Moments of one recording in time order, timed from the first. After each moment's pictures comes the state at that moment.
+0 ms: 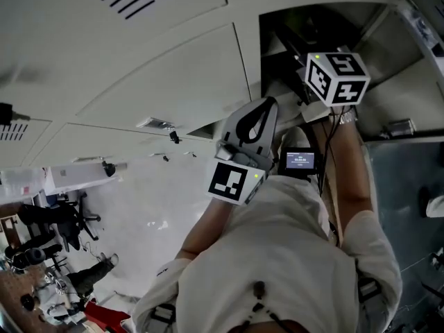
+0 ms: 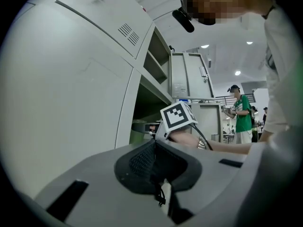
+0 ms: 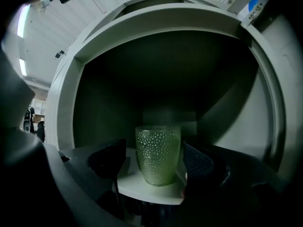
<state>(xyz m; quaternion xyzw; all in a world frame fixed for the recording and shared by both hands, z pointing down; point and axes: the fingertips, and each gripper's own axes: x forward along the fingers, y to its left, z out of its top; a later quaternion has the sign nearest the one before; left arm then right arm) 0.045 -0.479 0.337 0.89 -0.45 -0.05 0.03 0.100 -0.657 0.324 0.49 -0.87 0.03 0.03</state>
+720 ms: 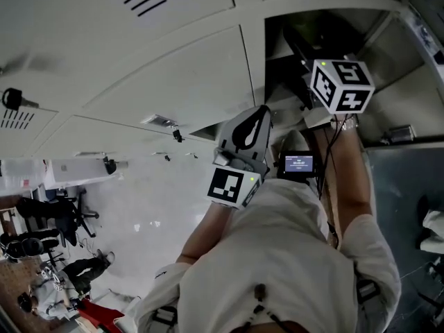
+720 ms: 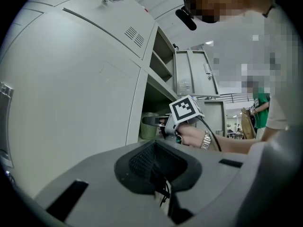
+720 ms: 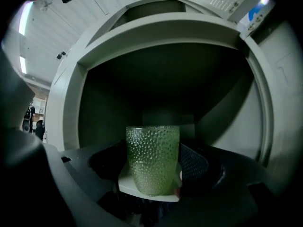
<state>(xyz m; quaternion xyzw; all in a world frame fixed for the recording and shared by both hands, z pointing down) 0.025 -0.471 0.355 0.87 -0.48 -0.03 0.04 0.105 -0.649 0.317 0.49 -0.87 0.02 0.02</state>
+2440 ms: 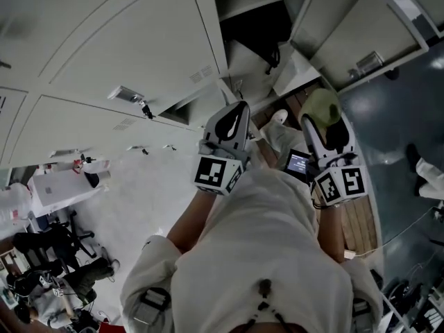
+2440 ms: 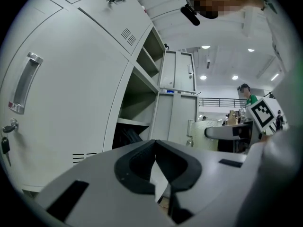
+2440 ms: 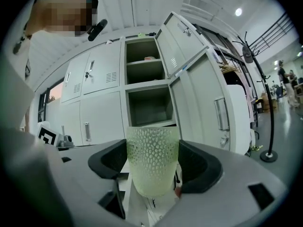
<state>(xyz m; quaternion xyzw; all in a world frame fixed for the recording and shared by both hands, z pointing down) 0.045 -0.381 0.418 0.91 -0.41 -0.02 0.07 0.202 -0.337 0.403 0.60 -0.79 0.10 -0.02</state>
